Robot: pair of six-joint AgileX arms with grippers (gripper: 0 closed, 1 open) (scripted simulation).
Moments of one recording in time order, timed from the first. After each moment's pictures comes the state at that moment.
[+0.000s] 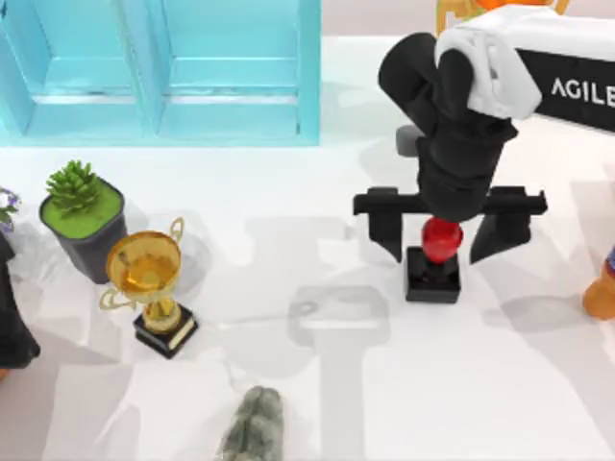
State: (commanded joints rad) left arm 0.00 0.00 0.00 0.00 0.00 0.00; right arm 0.51 2.15 1.65 -1.06 0.00 0.54
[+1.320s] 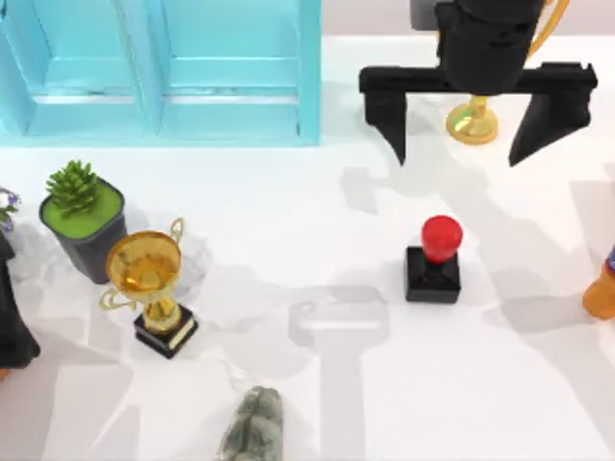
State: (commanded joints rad) left arm 0.00 0.00 0.00 0.00 0.00 0.00; right arm 0.51 2.19 2.28 -1.66 0.00 0.53
